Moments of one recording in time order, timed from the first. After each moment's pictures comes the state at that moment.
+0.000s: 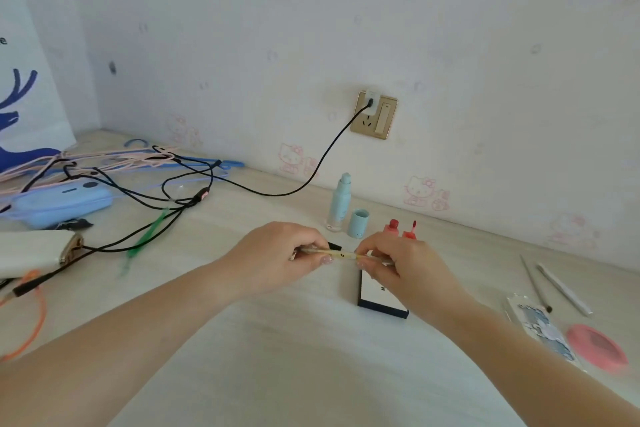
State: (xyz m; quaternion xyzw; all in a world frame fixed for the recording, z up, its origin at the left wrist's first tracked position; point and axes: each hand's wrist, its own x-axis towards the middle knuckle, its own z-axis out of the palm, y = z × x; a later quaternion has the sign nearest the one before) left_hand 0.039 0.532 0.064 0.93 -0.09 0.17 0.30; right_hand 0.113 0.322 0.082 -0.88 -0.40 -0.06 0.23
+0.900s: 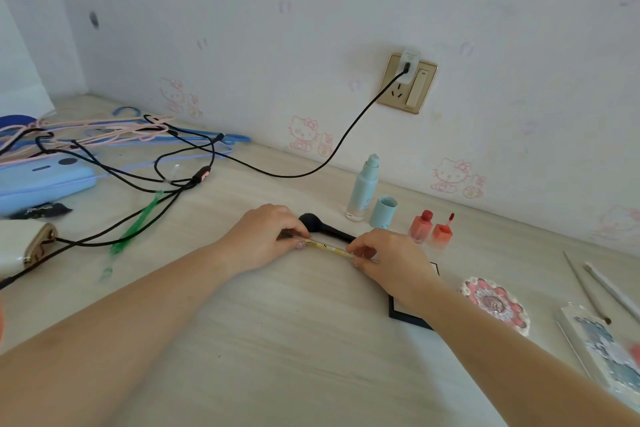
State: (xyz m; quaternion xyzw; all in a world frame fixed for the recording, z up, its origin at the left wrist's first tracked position) left_hand 0.108 0.606 0.002 0.96 -0.02 0.13 0.26; right_hand 0.185 0.386 0.016 -0.92 -0.36 -0.01 0.18
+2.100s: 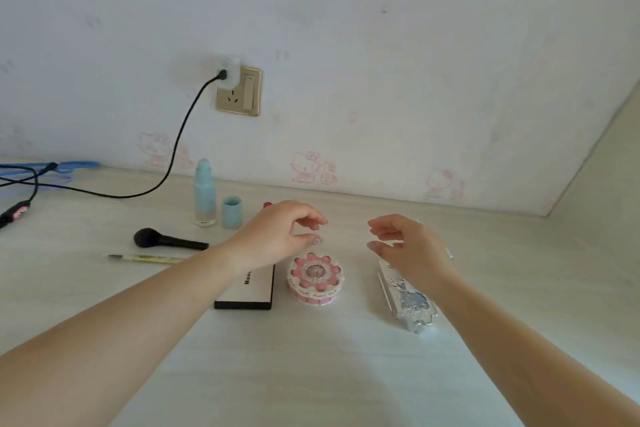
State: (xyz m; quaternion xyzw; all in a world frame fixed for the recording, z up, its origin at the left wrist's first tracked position) left_hand 0.178 0.384 0.057 0.90 -0.16 0.11 0.39; right_hand 0.200 0.148 0.058 -0.90 -0.16 -0.08 0.40
